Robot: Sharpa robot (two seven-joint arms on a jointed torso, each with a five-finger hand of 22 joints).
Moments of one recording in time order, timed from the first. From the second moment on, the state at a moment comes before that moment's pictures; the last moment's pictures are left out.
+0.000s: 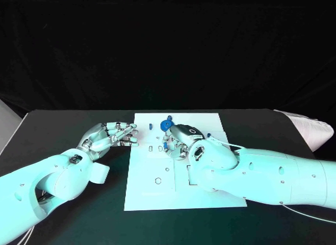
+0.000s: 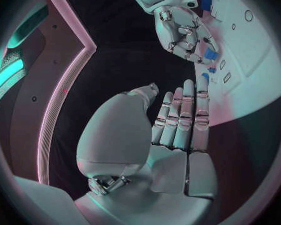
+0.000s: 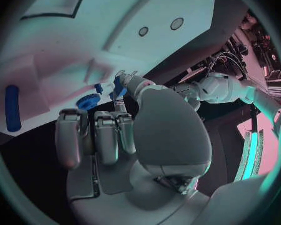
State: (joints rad) left arm 0.92 -0.92 0.28 1.60 -0.29 -0.20 0.28; left_hand 1.43 -0.12 0.44 0.25 0.05 0.84 0.21 0.25 0.16 1.06 0.17 0.07 0.07 1.05 0.12 0.31 0.34 0.17 1.05 0.21 0.28 0.11; right arm 1.22 -0.64 -0.12 1.62 -1.59 -0.51 -0.58; right_hand 1.38 -0.18 0.49 0.14 0.22 1.02 0.11 0.22 0.33 1.47 0.03 1.57 1.31 1.47 -0.05 1.57 1.31 0.04 1.47 0.05 1.46 1.31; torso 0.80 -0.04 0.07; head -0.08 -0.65
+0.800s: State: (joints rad) left arm 0.92 -0.92 0.28 1.60 -0.29 -0.19 0.28; left_hand 1.43 -0.12 0.44 0.25 0.05 0.84 0.21 0.25 0.16 1.06 0.17 0.07 0.07 1.05 0.12 0.31 0.34 0.17 1.05 0.21 0.28 0.11; right arm 1.20 -0.61 -0.12 1.58 -1.63 -0.51 -0.60; right_hand 1.35 -0.19 0.49 0.13 0.22 1.01 0.11 0.26 0.33 1.47 0.03 1.57 1.31 1.47 -0.05 1.57 1.31 0.04 1.47 0.05 1.46 1.31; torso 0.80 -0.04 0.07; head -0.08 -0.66
